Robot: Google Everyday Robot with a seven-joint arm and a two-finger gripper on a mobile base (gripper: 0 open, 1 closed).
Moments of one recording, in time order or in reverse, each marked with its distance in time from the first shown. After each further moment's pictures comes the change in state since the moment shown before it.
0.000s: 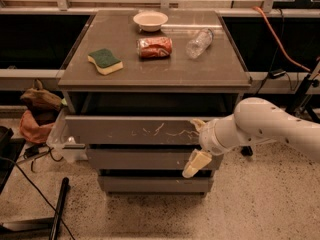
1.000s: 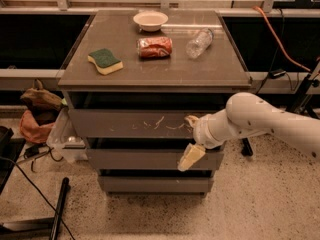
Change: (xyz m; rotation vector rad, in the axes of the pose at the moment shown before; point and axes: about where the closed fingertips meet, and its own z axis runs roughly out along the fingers) arm -0.003 -0.023 0.026 -0.028 -0.023 -0.013
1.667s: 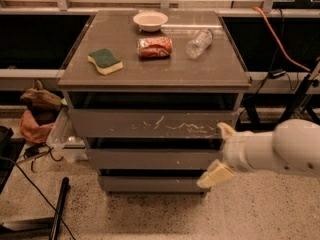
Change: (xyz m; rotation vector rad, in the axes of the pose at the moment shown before) arm 0.011 0.056 -0.102 0.220 0.008 0.125
